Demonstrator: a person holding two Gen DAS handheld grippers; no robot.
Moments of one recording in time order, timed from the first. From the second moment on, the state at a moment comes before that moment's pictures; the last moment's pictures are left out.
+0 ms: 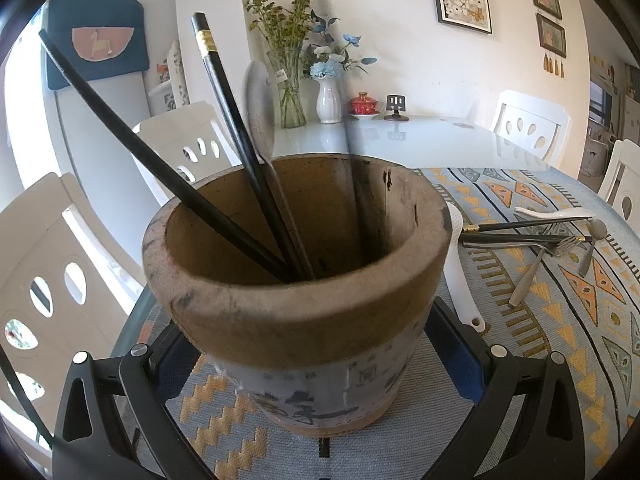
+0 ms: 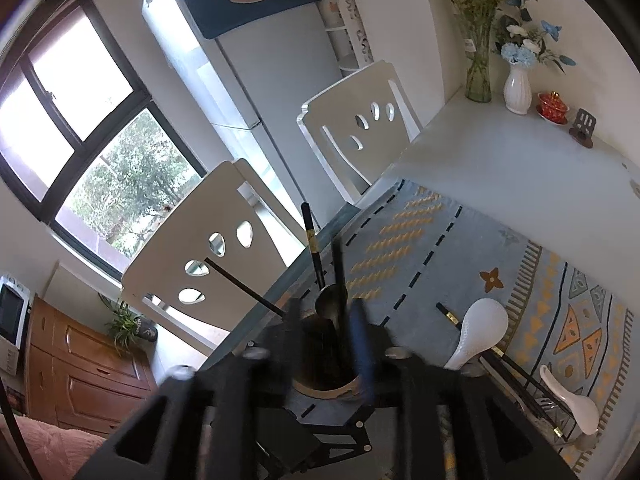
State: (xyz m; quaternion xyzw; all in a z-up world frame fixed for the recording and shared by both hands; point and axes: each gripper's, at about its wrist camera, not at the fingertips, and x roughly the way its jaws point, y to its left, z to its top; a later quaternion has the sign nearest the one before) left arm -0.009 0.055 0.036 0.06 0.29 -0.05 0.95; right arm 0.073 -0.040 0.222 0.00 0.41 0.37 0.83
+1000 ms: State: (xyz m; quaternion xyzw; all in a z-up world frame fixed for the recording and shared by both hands) left arm -0.002 0.052 0.034 0.06 0.30 -0.05 0.95; right arm 0.113 -0.143 0.192 0.10 0.45 0.27 0.84
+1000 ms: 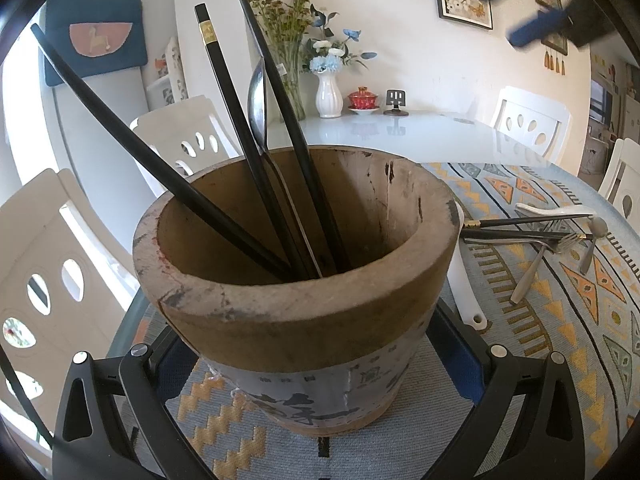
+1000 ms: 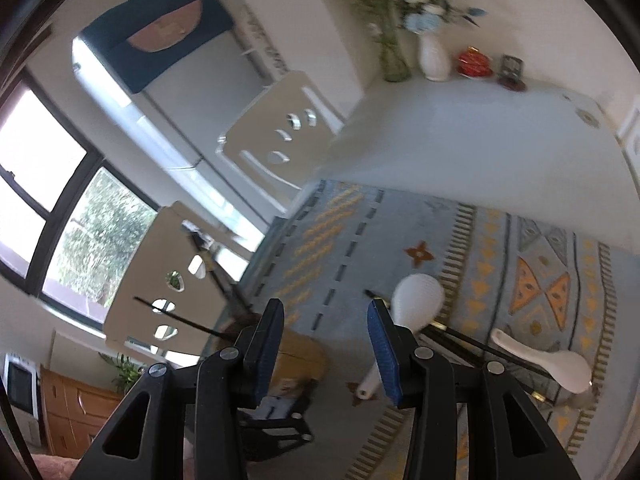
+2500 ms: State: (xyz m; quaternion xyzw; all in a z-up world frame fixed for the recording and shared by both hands) left arm 0.018 0.055 0.027 0.05 0.33 -0.05 0.94; right arm 0.181 -0.185 0.011 0.10 0.61 0.22 0.75
